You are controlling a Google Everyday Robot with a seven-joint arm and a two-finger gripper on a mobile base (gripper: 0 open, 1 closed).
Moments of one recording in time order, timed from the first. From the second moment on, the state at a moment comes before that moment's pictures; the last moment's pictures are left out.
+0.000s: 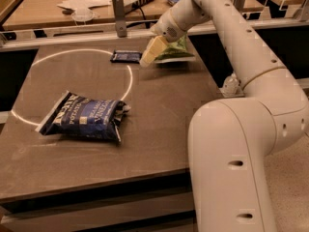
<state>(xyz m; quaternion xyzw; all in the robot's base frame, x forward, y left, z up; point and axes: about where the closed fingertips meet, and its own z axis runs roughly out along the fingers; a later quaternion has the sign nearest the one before) 0.773 0.017 0.875 -0.60 0.69 0.21 0.33</state>
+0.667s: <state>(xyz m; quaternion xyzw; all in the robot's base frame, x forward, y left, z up) 0.781 0.029 0.867 -0.61 0.70 0.20 0.32</state>
